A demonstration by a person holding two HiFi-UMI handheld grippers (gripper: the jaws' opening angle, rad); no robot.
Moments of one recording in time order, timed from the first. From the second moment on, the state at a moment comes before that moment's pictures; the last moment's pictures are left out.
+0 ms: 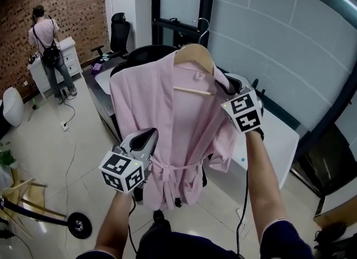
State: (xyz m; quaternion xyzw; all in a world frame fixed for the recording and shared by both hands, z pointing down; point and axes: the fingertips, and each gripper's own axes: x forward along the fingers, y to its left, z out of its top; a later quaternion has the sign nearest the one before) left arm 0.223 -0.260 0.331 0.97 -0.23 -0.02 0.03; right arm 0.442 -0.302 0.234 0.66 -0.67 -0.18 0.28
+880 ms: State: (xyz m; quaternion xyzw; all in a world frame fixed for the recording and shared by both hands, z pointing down) left arm 0.216 -0.435 0.350 0.97 -0.24 -0.01 0.06; right arm 0.449 -0.489 0.230 0.67 -0.66 -0.19 0.29
